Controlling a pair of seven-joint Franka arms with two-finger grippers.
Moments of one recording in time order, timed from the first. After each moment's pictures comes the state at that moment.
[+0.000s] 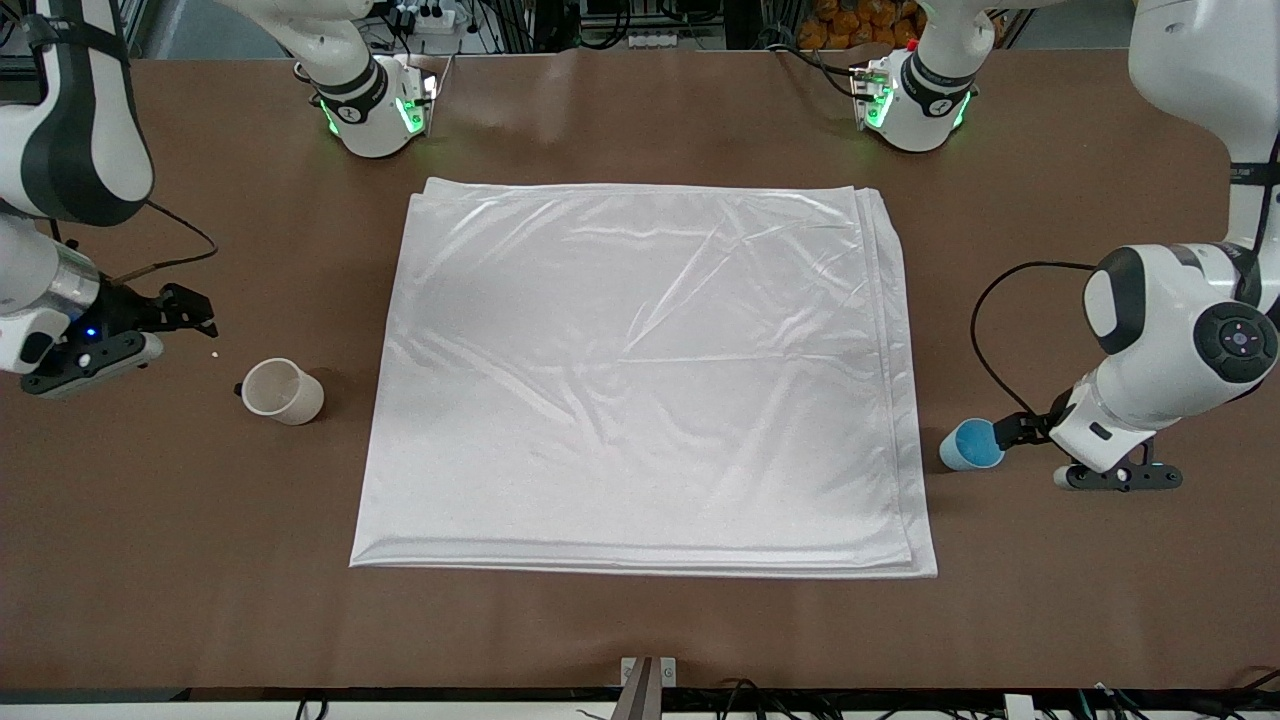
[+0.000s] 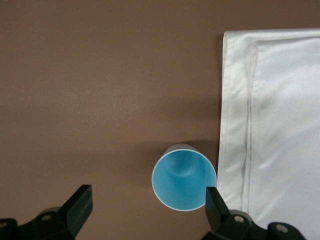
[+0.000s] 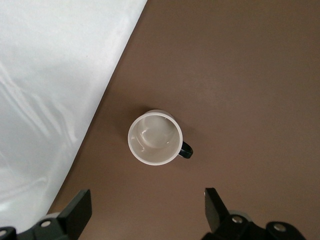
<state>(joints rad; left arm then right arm) -0.02 0.45 0.00 -1.74 0.05 2.25 -0.02 -0.13 0.09 0.01 -1.93 -0.02 1.97 -0.59</state>
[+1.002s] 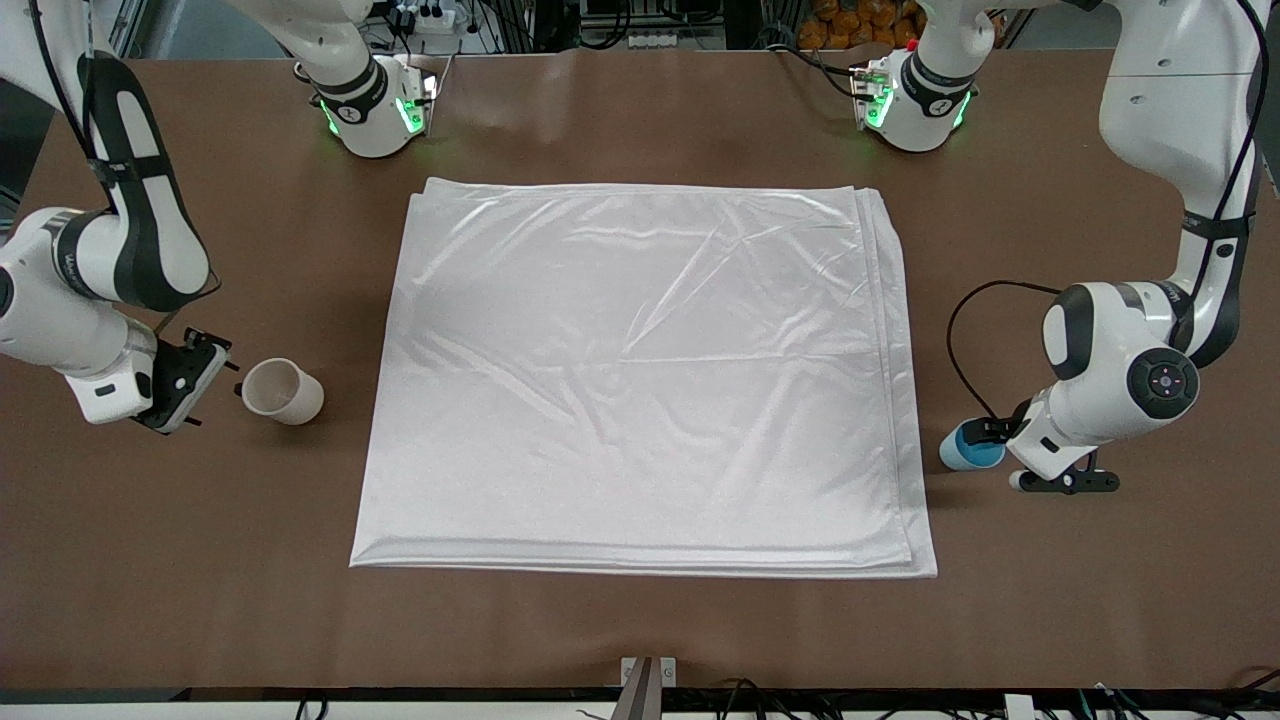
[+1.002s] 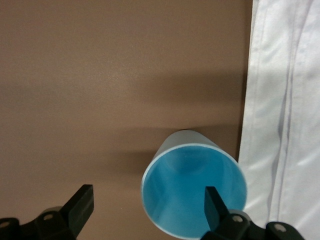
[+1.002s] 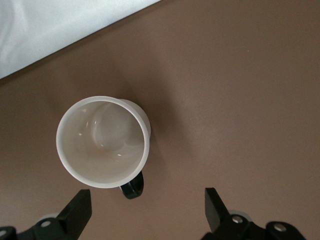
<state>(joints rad) -0.01 0.57 0.00 -1.76 0.05 2.29 -0.02 -0.20 0.32 0.01 -1.99 -0.02 2.31 -1.34</state>
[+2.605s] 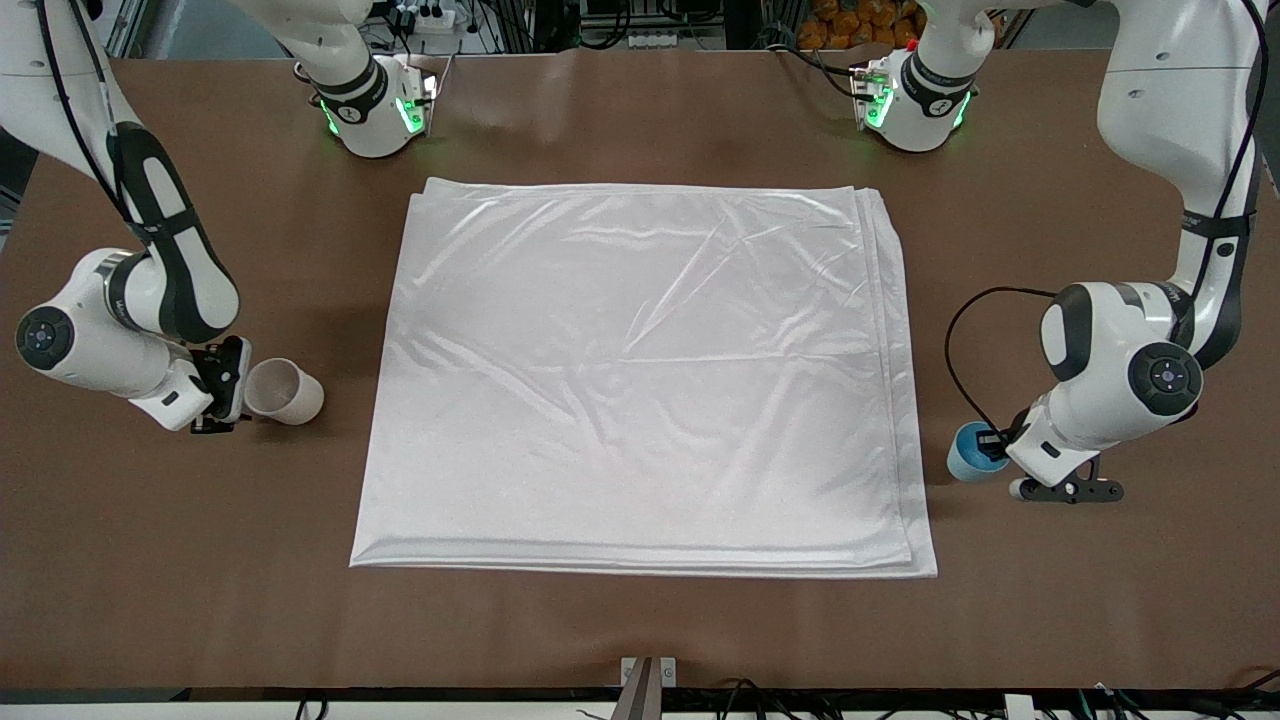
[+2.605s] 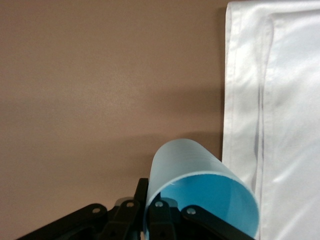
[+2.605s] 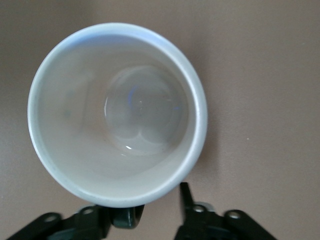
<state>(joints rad) -0.02 0.55 -0.01 -1.73 0.05 2.32 -0.02 -0.24 0.48 0.01 -2.01 -0.02 2.41 -1.77</state>
